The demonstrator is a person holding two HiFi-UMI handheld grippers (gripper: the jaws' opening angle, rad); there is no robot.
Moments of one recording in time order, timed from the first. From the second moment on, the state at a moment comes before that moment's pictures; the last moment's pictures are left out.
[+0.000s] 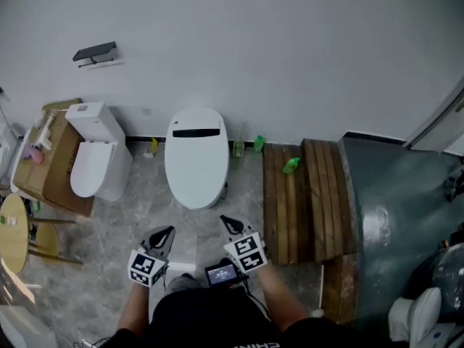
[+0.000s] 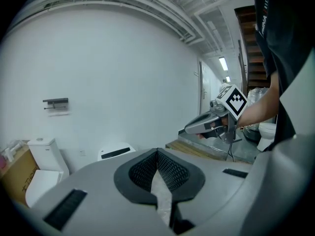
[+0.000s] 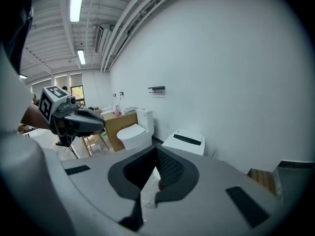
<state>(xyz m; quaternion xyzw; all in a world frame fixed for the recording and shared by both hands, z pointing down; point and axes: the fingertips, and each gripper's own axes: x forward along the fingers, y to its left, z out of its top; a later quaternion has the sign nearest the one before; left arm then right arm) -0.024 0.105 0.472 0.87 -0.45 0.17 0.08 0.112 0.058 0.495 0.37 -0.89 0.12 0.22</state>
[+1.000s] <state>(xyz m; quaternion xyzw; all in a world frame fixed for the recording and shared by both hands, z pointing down) -0.063 0.032 0.486 0.91 -0.37 0.16 0.09 0.049 0.003 0.497 0.41 -0.87 0.13 0.24</state>
